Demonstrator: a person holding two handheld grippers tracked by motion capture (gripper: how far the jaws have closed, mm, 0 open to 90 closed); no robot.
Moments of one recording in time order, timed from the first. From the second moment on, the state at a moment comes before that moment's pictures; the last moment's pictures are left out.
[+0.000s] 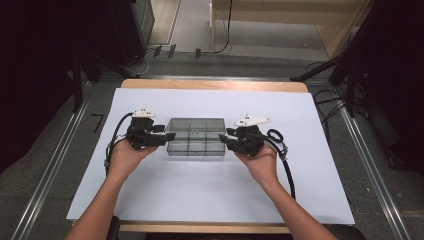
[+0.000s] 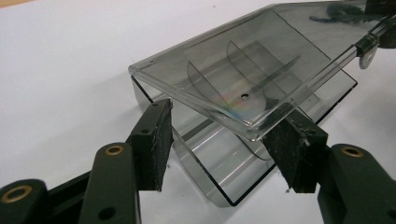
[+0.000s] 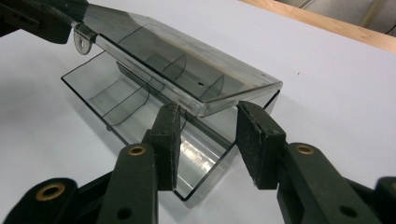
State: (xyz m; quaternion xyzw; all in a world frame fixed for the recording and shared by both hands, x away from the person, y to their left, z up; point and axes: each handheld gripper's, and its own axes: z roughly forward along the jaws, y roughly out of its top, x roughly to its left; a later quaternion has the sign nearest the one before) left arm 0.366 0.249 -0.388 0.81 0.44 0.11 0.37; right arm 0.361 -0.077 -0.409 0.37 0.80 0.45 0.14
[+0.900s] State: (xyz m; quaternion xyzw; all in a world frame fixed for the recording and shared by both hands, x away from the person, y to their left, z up) left arm 0.387 0.245 -0.365 0.81 0.42 0.13 0.39; right arm 0.385 -0.076 -0.388 0.37 0.79 0.46 0.15
